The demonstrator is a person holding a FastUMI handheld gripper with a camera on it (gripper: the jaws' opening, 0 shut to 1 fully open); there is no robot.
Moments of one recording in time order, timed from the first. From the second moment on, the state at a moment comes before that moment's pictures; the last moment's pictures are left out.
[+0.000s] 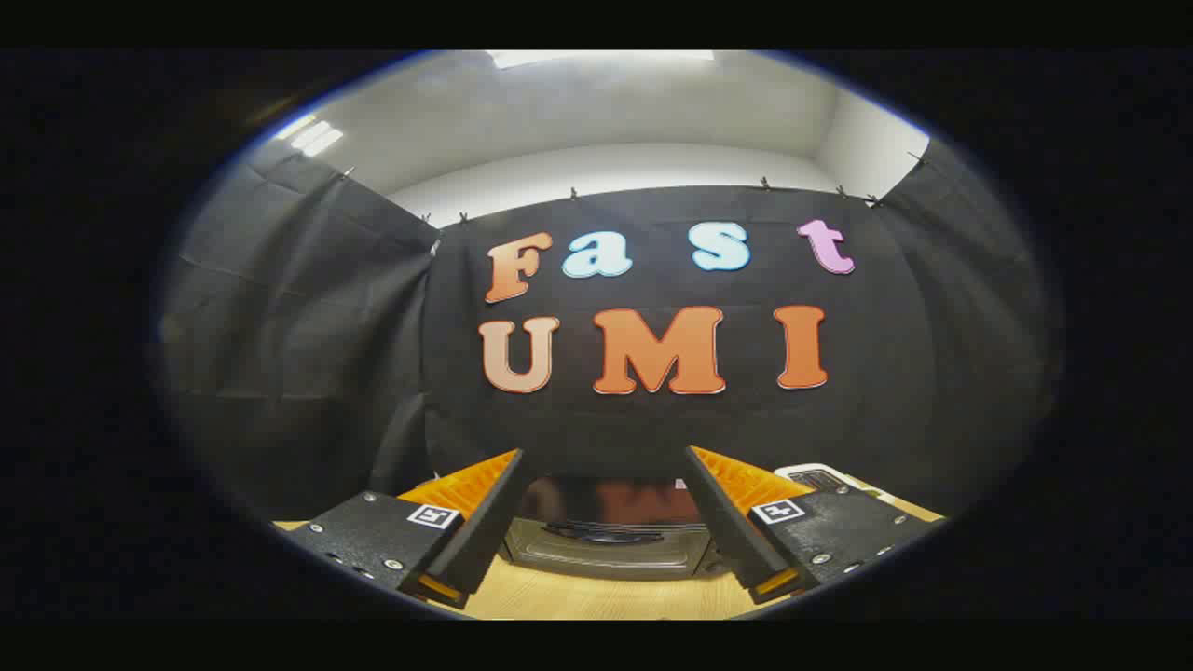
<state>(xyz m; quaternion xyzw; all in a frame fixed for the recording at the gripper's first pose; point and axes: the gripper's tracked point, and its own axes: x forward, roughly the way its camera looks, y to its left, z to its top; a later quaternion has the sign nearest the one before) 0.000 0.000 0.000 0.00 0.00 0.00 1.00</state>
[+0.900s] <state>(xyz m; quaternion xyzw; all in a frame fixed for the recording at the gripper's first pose) 0.031 0.021 -0.029 0.02 0.02 0.02 1.00</state>
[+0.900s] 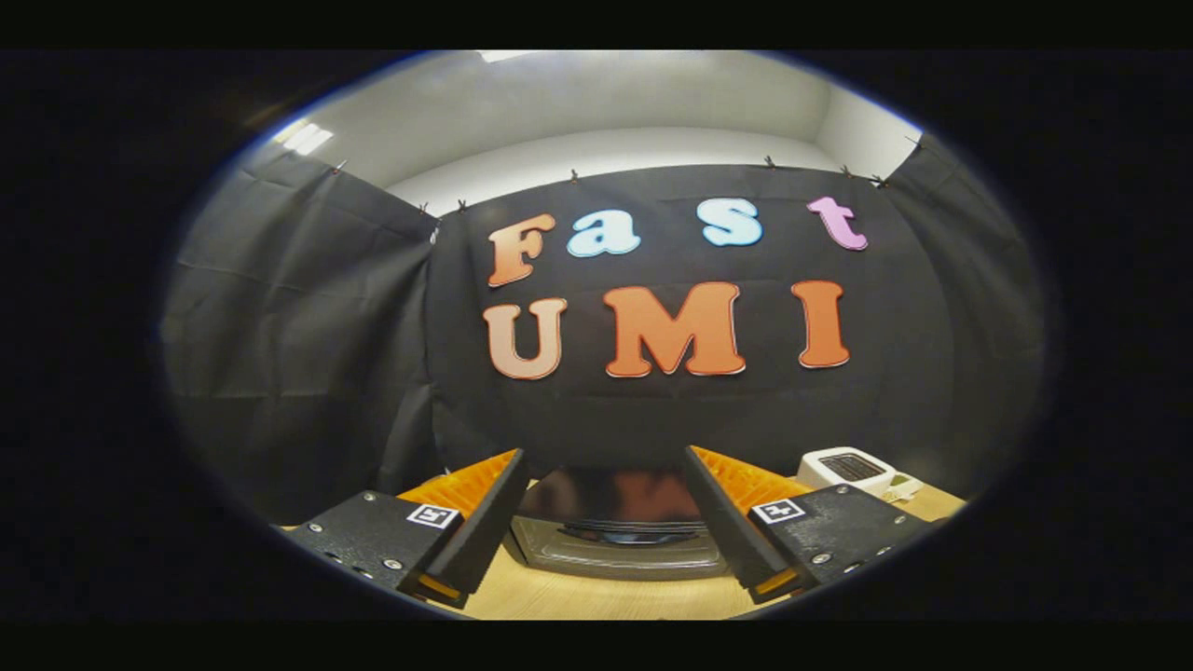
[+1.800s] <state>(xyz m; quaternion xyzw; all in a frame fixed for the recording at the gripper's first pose) 0.088 0.014 -0.131 -0.01 0.17 -0.02 0.99</state>
